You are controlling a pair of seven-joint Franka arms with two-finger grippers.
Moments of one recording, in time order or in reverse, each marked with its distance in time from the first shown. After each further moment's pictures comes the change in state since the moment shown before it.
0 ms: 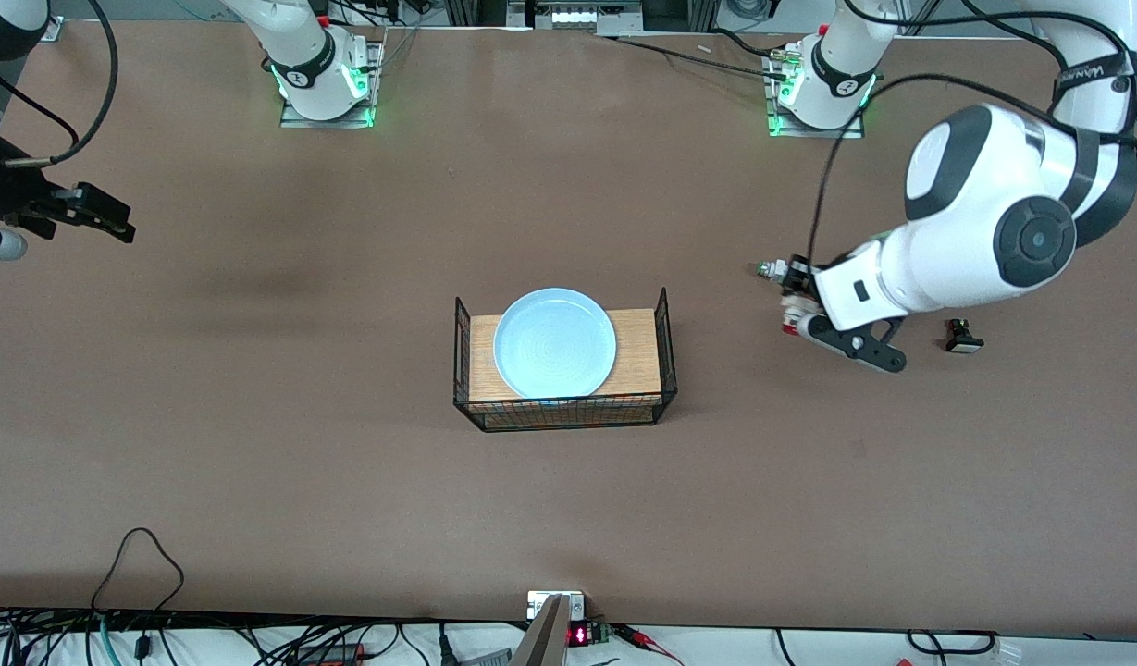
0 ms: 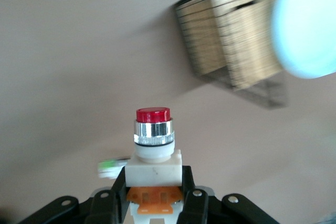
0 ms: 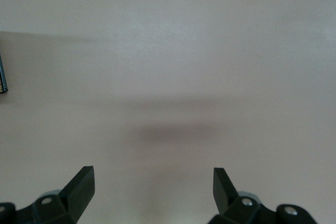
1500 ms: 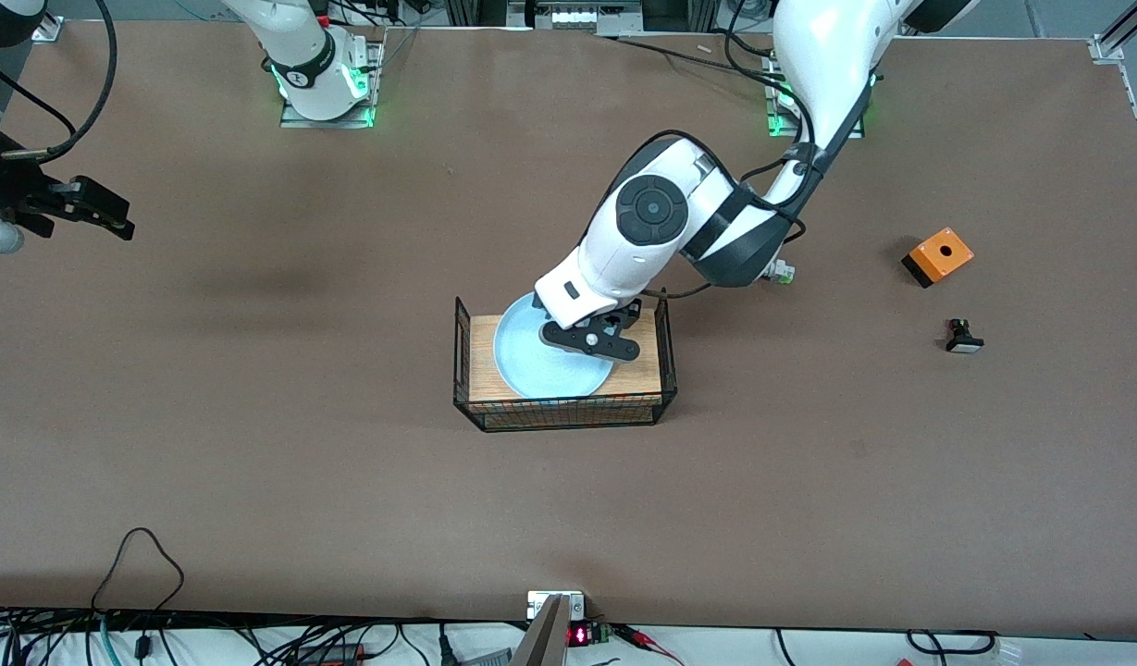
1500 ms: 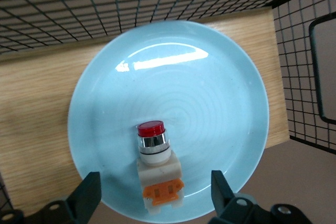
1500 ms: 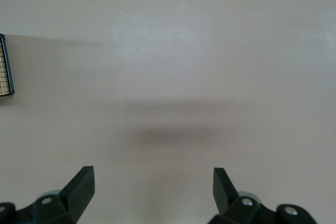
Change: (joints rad) left arm -0.387 0.349 -0.026 0.233 0.244 0.395 -0.503; right arm 0.001 0.006 0.007 0.016 0.007 0.003 -0.002
